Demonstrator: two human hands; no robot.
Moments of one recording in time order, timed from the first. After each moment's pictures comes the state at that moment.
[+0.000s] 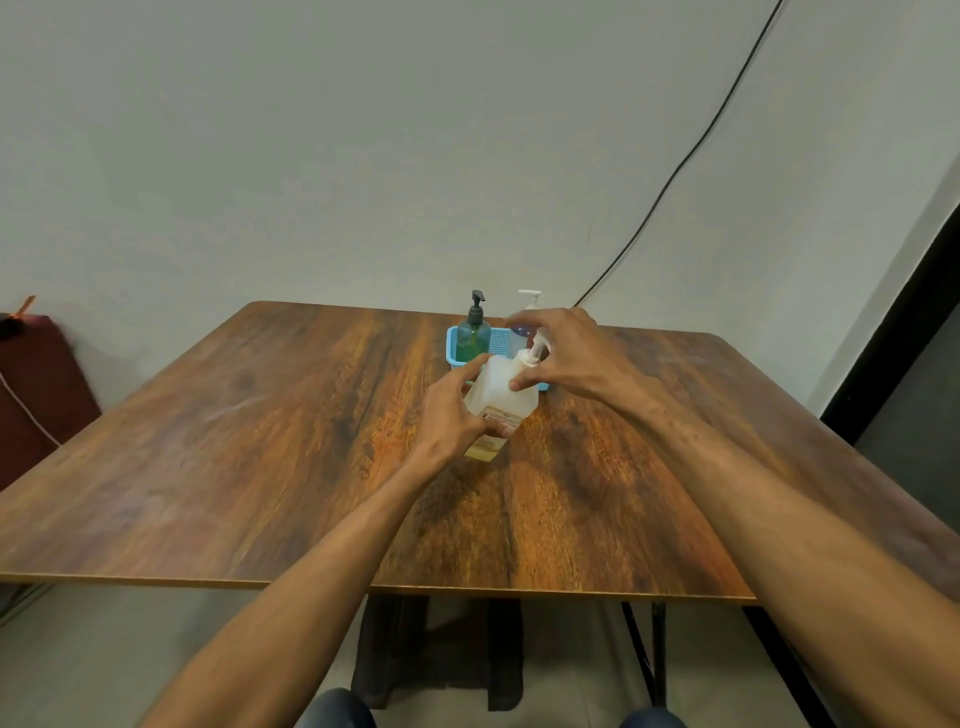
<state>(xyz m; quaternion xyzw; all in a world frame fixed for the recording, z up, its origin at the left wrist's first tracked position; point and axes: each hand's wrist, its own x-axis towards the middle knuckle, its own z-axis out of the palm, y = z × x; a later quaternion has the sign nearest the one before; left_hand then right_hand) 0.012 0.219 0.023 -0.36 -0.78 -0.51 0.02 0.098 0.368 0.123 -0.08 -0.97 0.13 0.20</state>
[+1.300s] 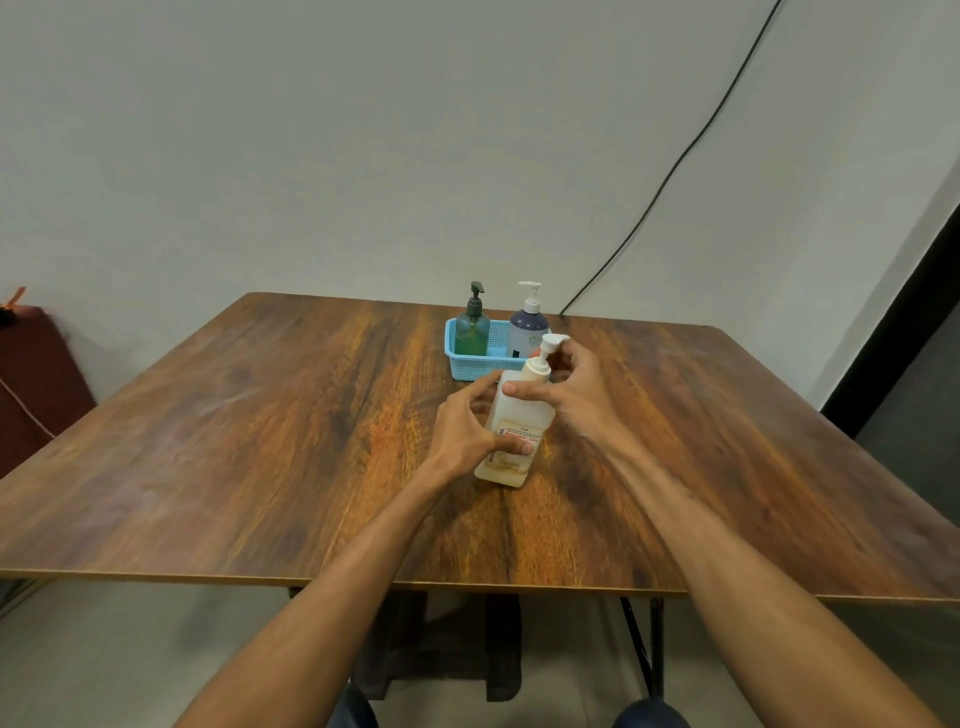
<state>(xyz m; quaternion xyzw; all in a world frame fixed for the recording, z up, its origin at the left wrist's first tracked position) 0.013 0.227 -0.004 -0.37 -0.74 -0.55 -0.08 0.109 0.360 0.057 -0.12 -0.77 0.54 0.32</state>
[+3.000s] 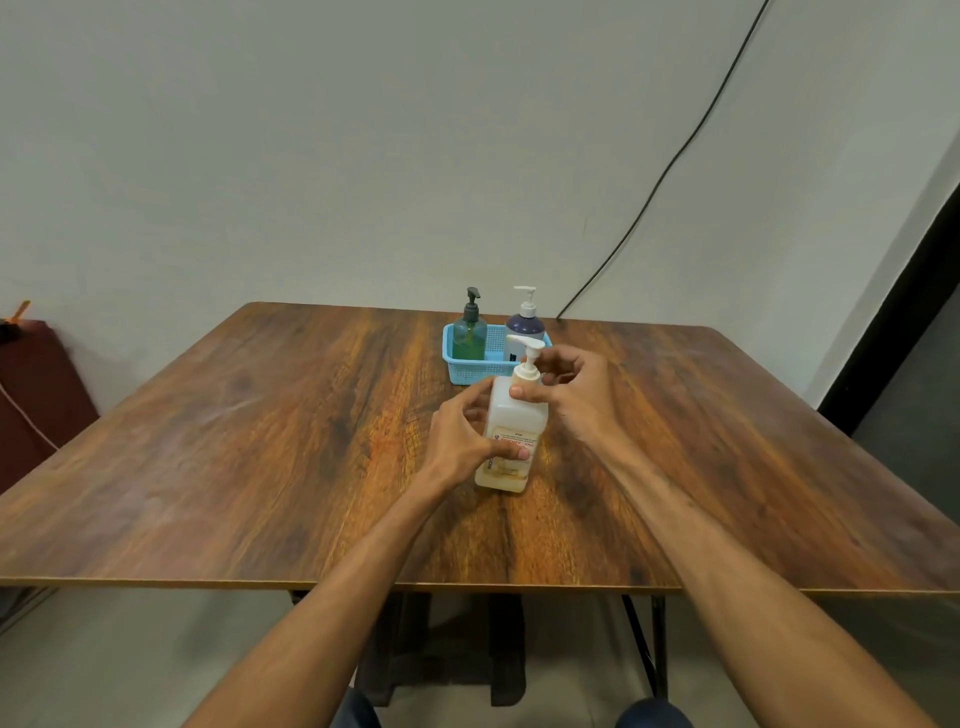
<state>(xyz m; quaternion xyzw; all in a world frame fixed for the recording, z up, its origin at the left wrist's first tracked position) 0.014 0.224 -0.012 -0.37 -0.74 -0.56 -0.06 0.119 0.354 0.060 -0.13 -0.76 0.53 0.35</state>
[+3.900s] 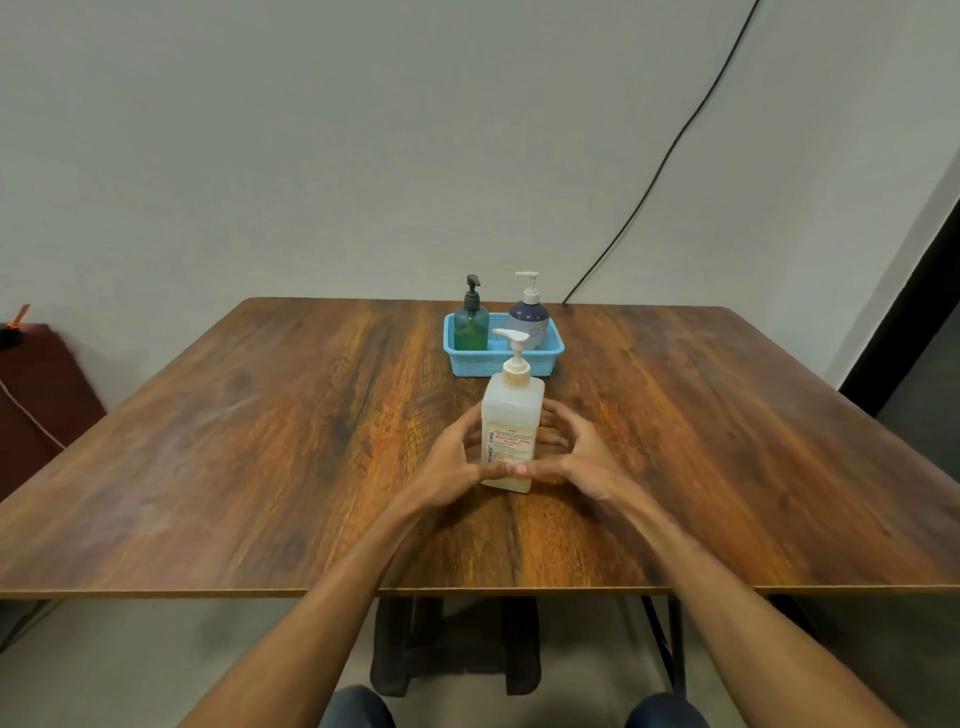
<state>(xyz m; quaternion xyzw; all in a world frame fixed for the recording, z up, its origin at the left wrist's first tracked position) 0.012 0.209 -0.034 -0.40 -0.72 -0.53 -0.20 0.133 0.382 -0.026 -0.15 -0.78 0.59 0.13</state>
